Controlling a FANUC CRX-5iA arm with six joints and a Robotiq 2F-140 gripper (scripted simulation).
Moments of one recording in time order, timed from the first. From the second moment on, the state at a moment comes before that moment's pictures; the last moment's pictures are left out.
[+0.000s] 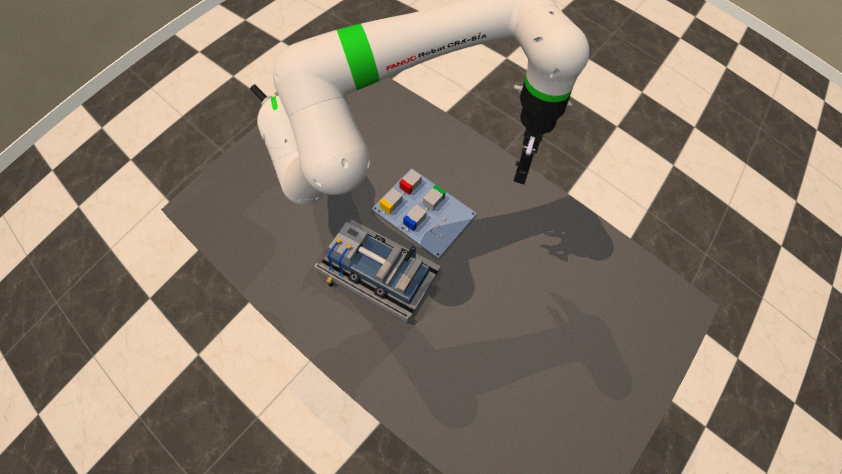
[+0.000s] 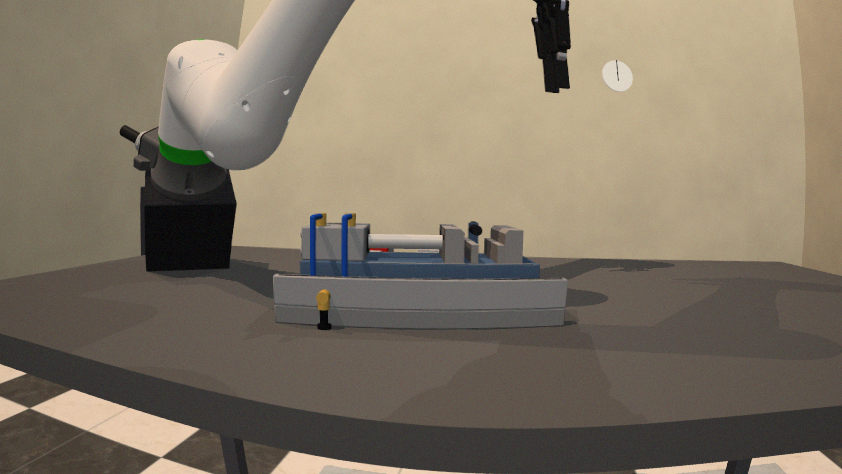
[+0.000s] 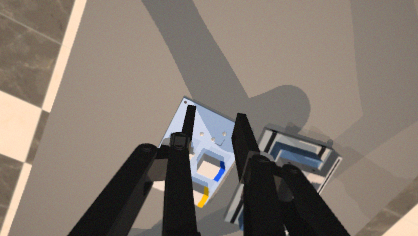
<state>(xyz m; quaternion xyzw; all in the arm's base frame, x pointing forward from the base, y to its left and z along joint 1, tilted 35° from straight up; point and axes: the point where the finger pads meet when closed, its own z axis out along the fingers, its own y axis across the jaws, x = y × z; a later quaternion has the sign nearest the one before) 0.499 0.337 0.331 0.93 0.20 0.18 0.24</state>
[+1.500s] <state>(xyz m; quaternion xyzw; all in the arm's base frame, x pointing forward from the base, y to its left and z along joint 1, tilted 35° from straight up) 0.463 0.315 0.314 0.90 0.33 0.14 0.27</state>
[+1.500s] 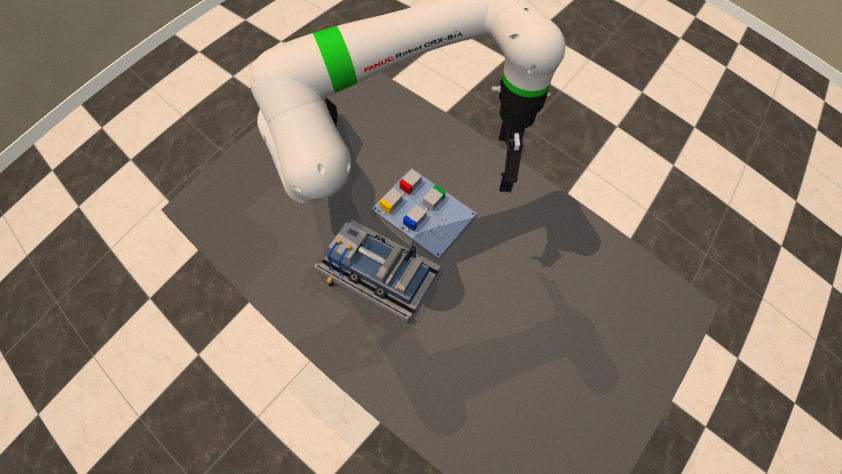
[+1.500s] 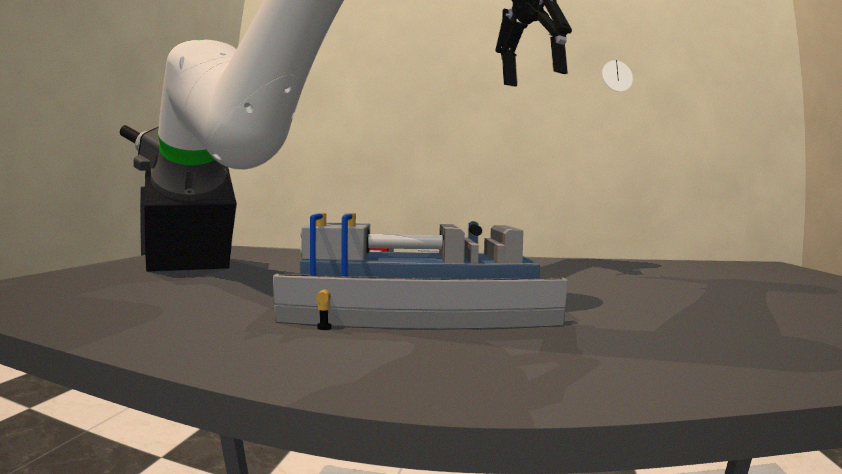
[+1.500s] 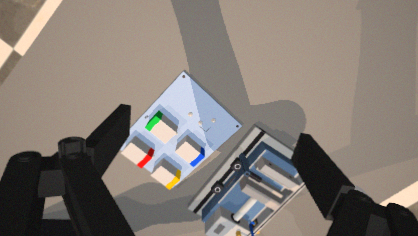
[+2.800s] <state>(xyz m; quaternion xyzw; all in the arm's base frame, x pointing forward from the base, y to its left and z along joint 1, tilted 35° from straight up) 0.399 0.275 0.284 0.79 0.54 0.07 0.29</state>
